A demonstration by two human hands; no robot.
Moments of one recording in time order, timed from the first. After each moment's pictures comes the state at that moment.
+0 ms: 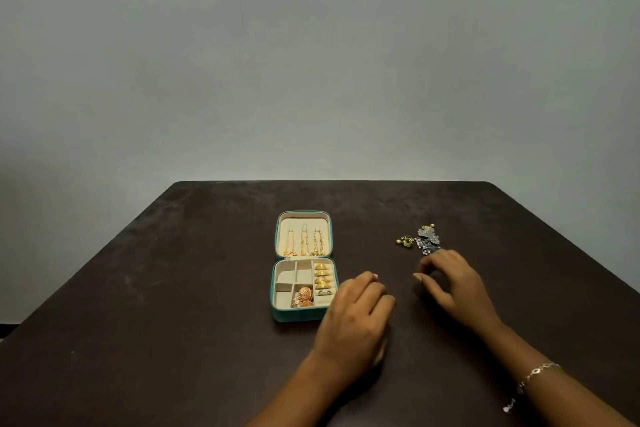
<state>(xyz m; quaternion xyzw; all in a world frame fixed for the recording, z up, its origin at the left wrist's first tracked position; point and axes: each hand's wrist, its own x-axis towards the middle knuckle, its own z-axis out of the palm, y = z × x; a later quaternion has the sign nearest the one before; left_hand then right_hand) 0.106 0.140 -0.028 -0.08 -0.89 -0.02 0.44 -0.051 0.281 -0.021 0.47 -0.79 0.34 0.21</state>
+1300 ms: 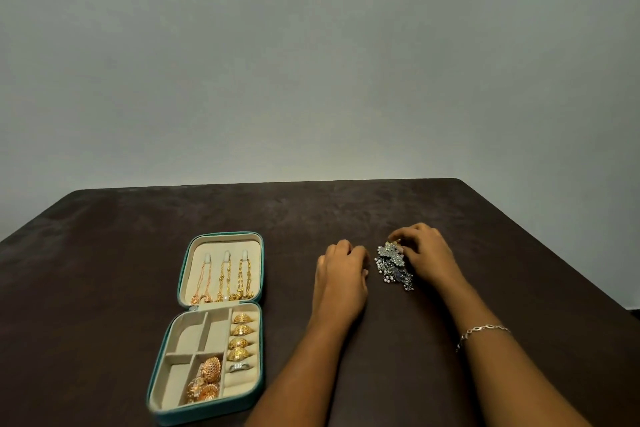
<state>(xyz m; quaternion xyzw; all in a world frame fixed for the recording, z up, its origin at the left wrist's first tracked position) -0.065 0.136 -0.024 0.11 -0.94 -0.20 0.26 -0.187 0.253 -0.015 0.27 -0.92 0.27 0.05</state>
